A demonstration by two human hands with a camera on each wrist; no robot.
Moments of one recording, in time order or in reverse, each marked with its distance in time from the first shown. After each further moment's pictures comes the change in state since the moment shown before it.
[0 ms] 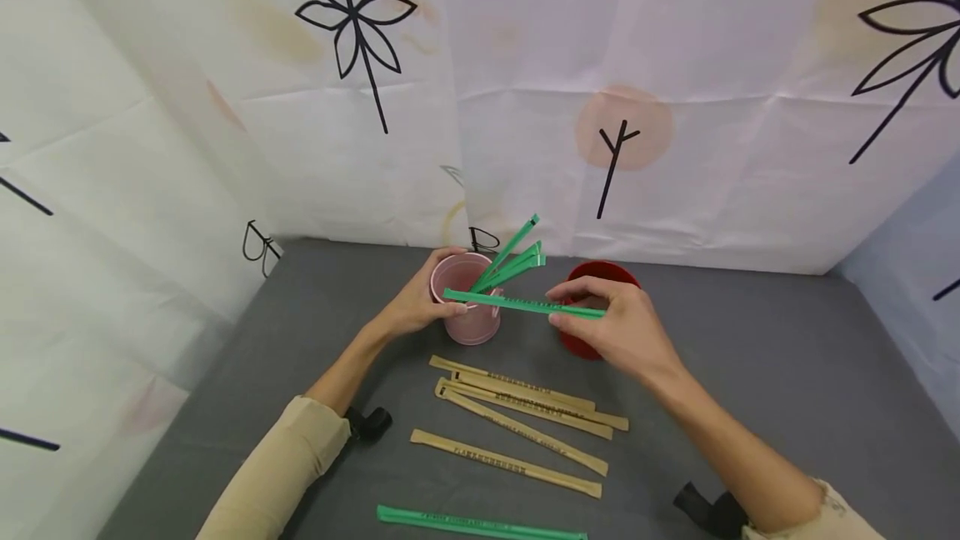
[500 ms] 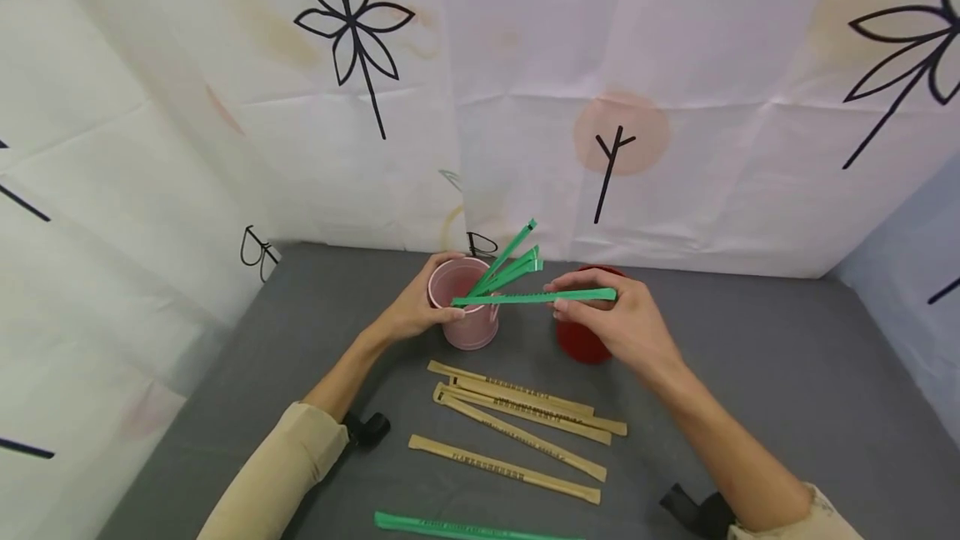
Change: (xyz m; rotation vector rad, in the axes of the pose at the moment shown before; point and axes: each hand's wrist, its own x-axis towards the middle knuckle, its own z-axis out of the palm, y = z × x) left_hand 0.001 0.001 0.000 -0.023 -0.029 0.016; right_hand 0.006 0.002 -0.006 0.265 -0.013 0.012
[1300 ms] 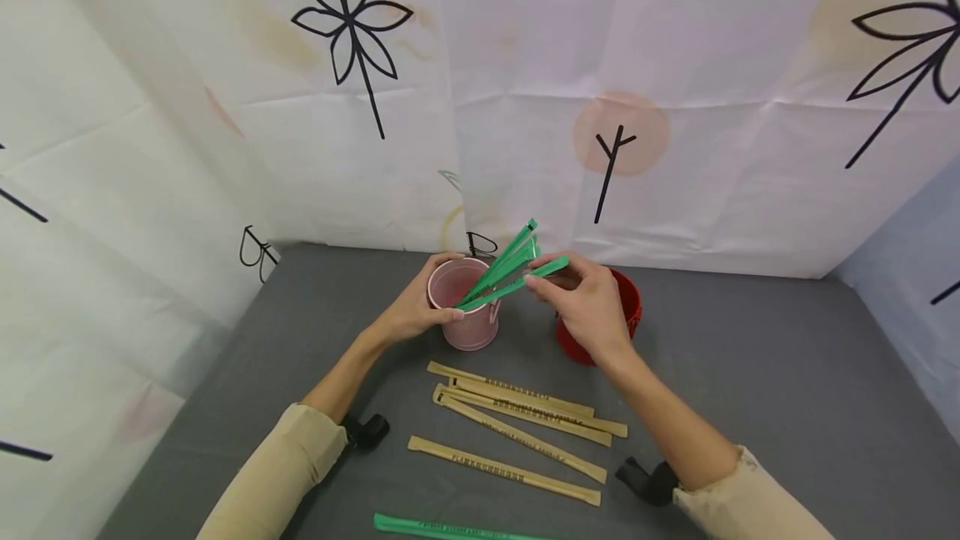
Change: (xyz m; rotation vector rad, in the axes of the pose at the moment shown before) left_hand -0.001 -0.001 0.000 0.002 0.017 -0.006; right_hand 0.035 0.011 0.036 0.096 0.158 -0.120
